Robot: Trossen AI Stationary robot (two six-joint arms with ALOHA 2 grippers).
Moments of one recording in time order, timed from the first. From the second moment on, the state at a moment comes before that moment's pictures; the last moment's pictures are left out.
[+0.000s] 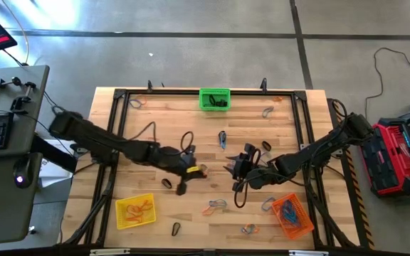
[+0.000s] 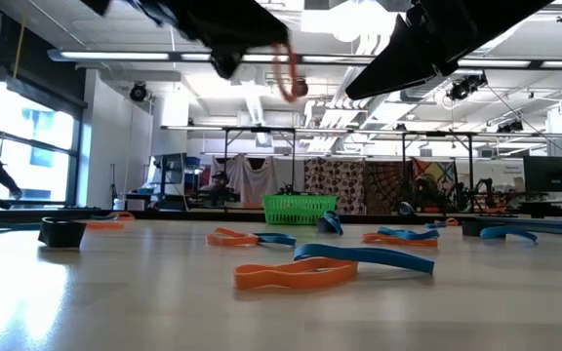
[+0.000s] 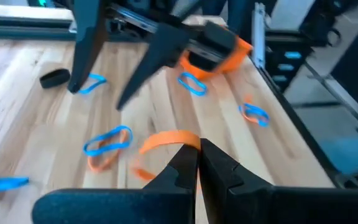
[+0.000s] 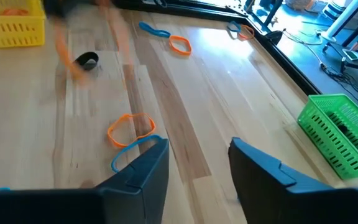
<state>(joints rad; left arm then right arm) -0.25 1.50 0.89 0.16 -0.03 -0.13 0.43 1.48 0.82 0.01 0.74 0.20</state>
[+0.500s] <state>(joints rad) -0.55 1.17 0.89 -0.43 -0.03 -0.19 0.43 1.48 0.82 0.00 0.76 0.21</state>
